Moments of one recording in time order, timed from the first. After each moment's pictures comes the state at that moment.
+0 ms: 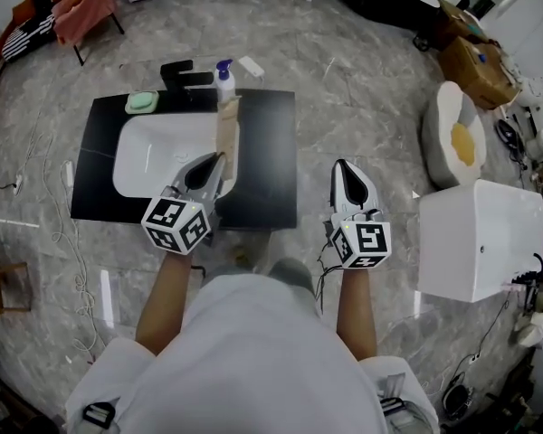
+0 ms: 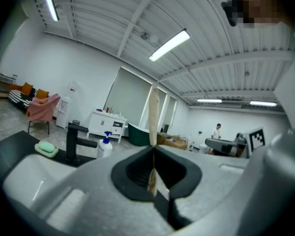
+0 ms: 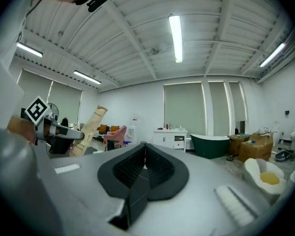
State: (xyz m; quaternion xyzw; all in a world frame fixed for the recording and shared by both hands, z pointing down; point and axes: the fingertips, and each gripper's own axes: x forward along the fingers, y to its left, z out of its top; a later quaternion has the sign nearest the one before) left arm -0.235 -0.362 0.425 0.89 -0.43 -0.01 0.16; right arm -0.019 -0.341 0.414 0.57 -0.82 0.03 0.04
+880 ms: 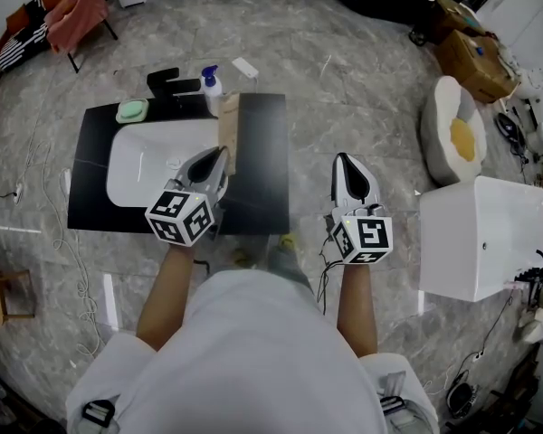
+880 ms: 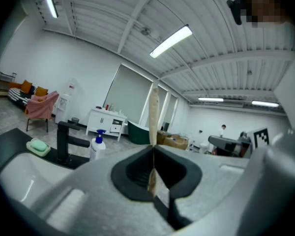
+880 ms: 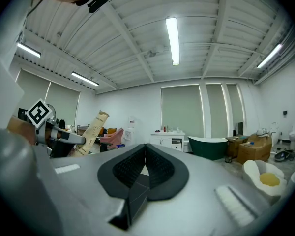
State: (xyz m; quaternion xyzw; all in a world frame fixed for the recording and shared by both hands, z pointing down) left arm -0.190 -0.401 0.430 0.89 -0.43 0.00 0.17; right arm 0.022 -0.370 0.407 0.58 -0.81 0.02 0.02
